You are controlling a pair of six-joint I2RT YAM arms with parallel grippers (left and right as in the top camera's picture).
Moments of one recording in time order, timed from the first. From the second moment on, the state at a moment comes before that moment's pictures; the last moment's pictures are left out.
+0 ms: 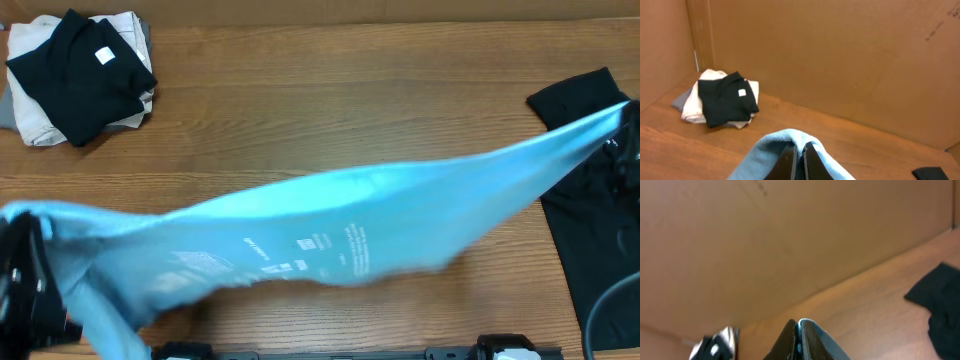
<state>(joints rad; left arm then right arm) -0.11 1.09 2.44 -1.60 -0.17 -0.38 0.01 1.11 2.13 -1.27 -0.01 0.54</state>
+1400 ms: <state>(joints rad) -0.08 2.34 2.55 -1.12 -0.24 -0.28 -0.10 2.12 2.28 -1.07 0.06 0.48</state>
